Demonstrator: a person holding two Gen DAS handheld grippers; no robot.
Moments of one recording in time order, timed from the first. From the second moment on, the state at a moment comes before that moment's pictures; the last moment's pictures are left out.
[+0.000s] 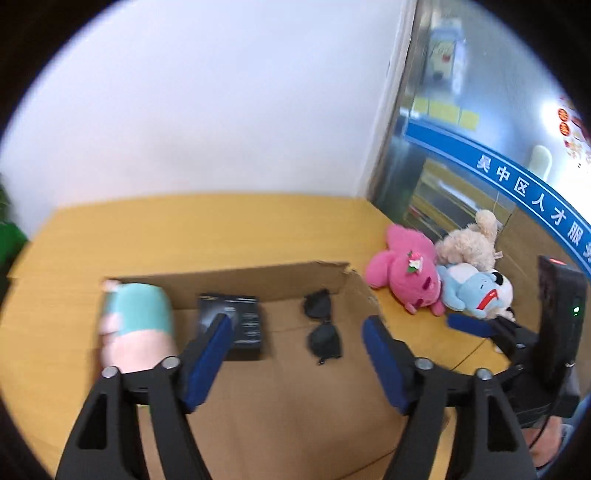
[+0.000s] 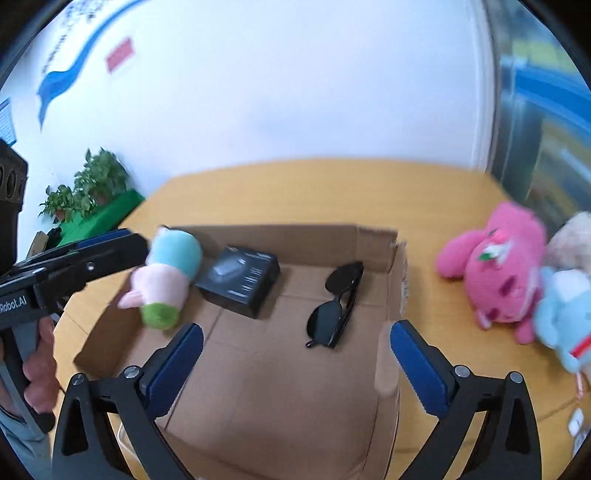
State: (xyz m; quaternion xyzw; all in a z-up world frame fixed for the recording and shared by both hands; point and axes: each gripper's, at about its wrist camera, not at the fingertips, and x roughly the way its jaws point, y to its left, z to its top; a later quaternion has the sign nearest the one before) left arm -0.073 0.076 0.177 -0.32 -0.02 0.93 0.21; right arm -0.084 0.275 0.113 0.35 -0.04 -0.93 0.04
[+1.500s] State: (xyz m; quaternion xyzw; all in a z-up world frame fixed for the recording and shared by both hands) left arm 0.094 0.032 0.021 -0.45 -0.08 0.86 0.23; right arm 0.081 0.183 -0.055 0.52 0.01 -0.85 0.04
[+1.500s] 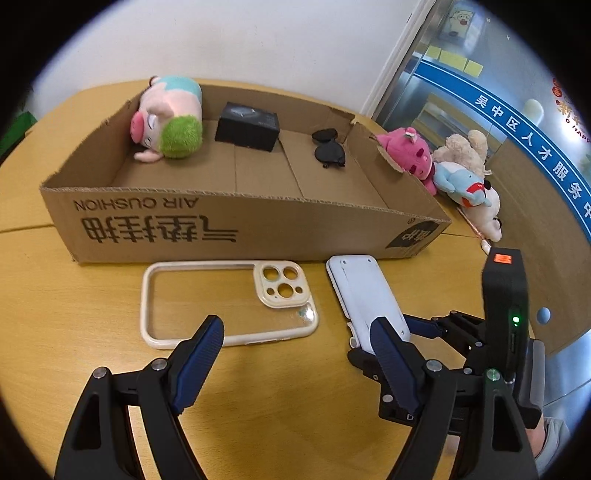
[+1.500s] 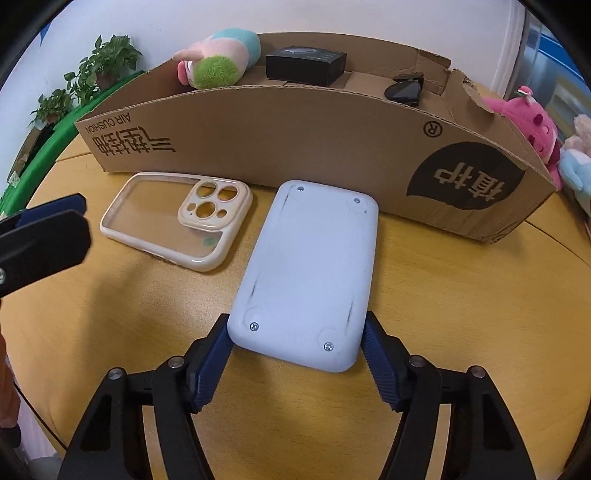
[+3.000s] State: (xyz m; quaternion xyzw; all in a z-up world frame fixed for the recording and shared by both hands) left arm 0.055 0.115 0.130 -0.40 -0.04 0.84 0.37; right arm 0.100 0.185 0.095 0.36 -0.01 -0.93 0.08
